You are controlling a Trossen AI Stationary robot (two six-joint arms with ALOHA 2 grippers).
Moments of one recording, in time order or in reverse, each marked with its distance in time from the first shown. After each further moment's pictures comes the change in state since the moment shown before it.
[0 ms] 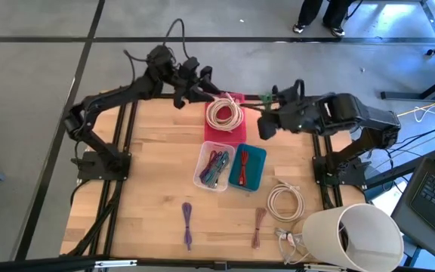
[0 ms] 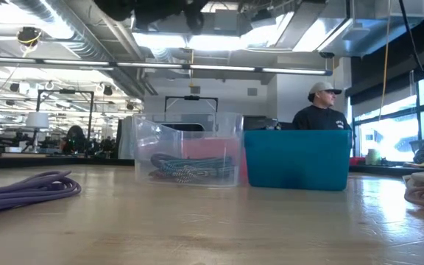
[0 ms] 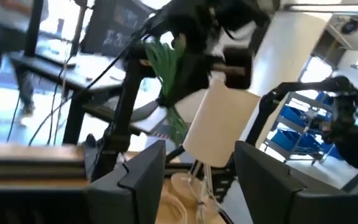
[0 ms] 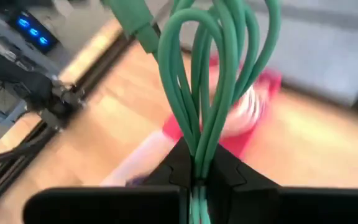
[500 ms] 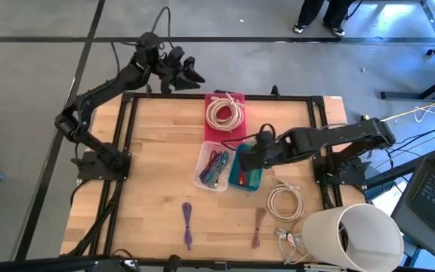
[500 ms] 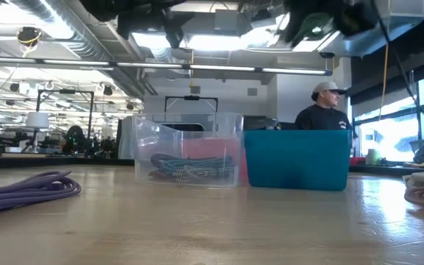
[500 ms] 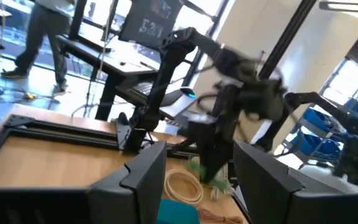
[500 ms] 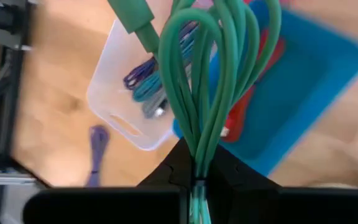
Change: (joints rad) left arm 0.203 -0.054 0.000 -0.265 0.118 0.125; right arm 0.051 0.004 -0.562 0.364 -0.392 0.461
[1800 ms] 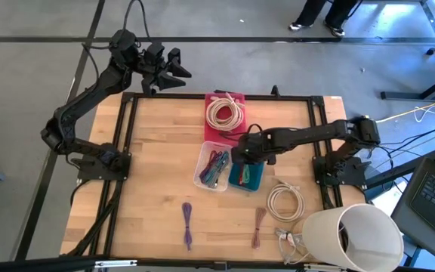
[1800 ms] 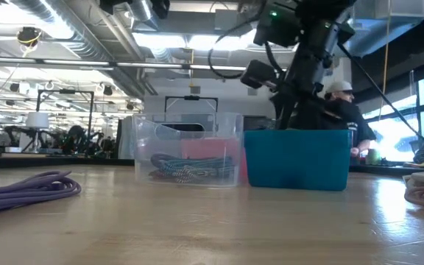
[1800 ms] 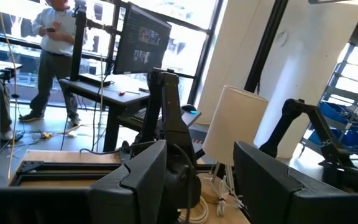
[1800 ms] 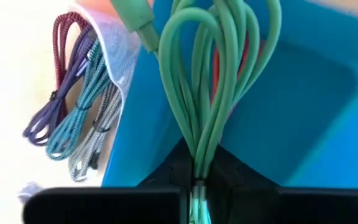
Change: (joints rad) left arm 0.018 -0.181 -0.001 0.011 -0.022 -0.008; right arm -0.229 0.142 -0.375 0.440 -0.215 -0.036
